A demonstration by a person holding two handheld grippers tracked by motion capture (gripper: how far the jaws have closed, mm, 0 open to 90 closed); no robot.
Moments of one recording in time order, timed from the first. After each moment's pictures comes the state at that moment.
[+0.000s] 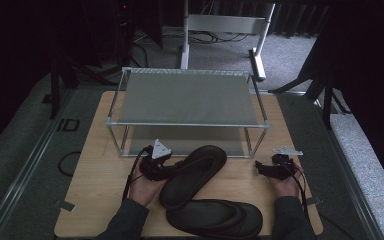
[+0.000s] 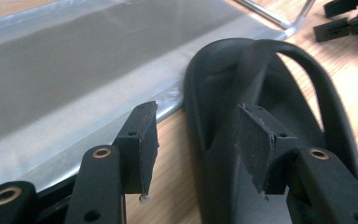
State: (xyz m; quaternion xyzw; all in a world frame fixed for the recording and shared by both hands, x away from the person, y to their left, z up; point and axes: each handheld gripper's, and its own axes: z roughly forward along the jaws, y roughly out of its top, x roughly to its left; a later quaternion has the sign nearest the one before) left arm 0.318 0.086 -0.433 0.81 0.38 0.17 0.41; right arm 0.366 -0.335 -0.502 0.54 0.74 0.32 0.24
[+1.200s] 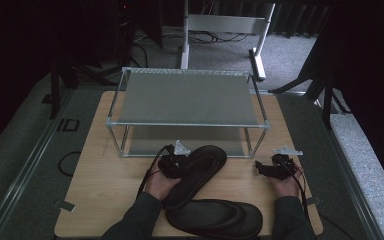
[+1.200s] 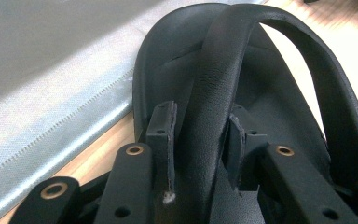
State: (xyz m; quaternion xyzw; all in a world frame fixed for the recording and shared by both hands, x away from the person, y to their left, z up) left arm 0.344 0.045 -0.455 0.85 0.35 0.12 0.37; right arm 0.367 -0.335 -0.502 0.54 0.74 0.32 0.24
